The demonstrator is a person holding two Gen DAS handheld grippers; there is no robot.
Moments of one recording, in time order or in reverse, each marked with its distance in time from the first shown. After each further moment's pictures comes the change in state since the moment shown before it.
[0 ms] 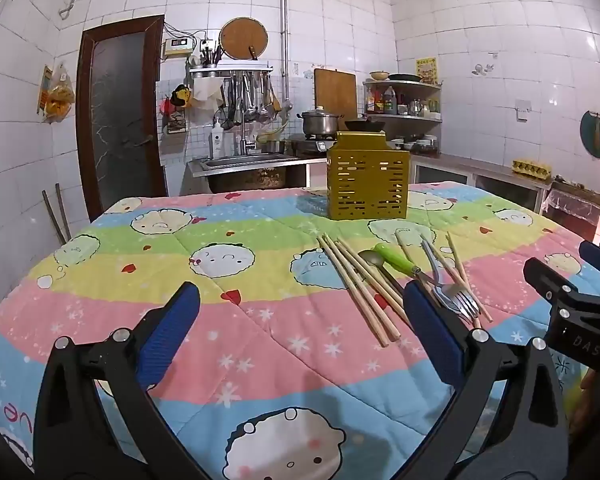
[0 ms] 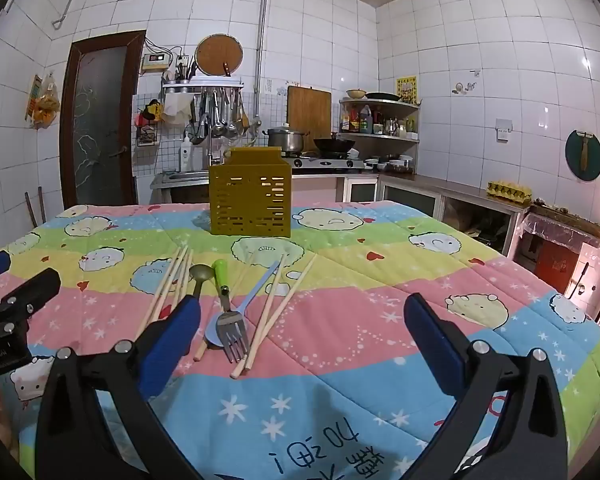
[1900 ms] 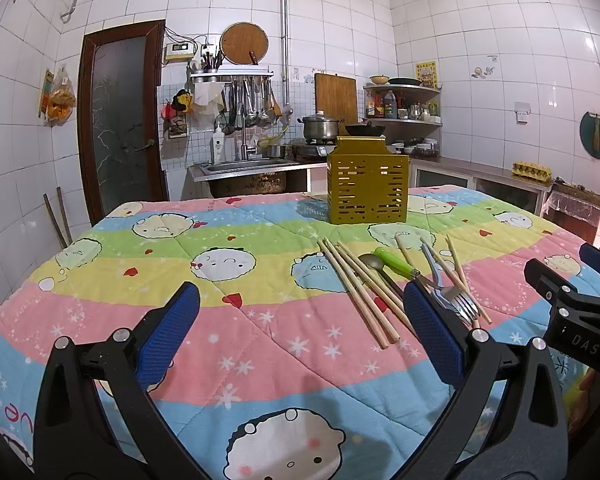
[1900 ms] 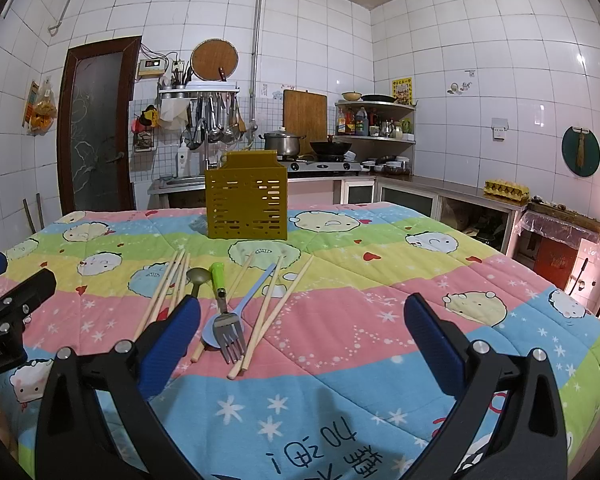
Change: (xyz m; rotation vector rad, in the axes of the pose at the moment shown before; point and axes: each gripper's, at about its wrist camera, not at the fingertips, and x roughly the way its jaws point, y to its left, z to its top) left arm -0.006 -0.003 0.003 0.013 -0.020 0.001; right arm -0.003 -0.005 -0.002 0.026 -0.032 0.002
